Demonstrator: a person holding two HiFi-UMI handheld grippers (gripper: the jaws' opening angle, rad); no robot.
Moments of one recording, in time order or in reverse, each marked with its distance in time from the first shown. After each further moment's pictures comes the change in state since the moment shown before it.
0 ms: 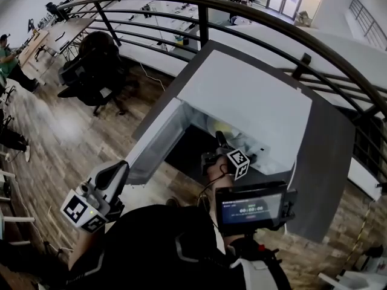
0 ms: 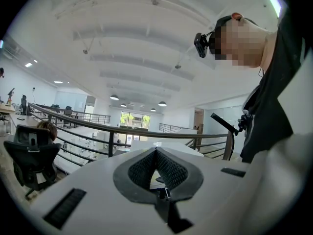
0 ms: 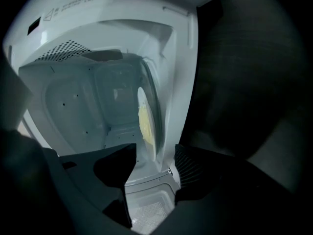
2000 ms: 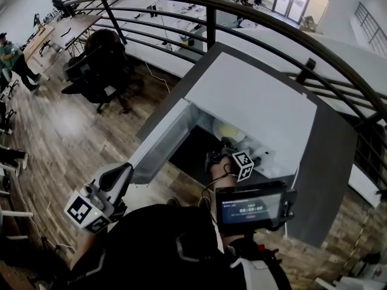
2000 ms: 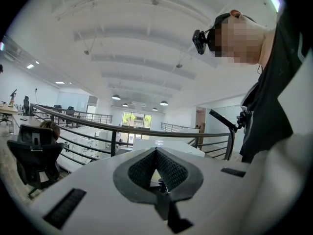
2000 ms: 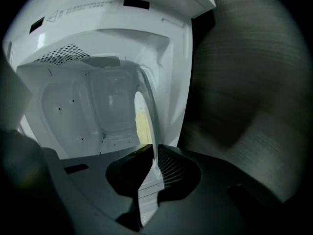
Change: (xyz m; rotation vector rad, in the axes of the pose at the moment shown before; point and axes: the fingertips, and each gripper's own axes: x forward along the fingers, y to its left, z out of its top) left arm -0.012 0.006 -0.012 -0.018 0.009 0.033; right arm -0.001 -0.006 0.008 0.034 -0.084 -0.067
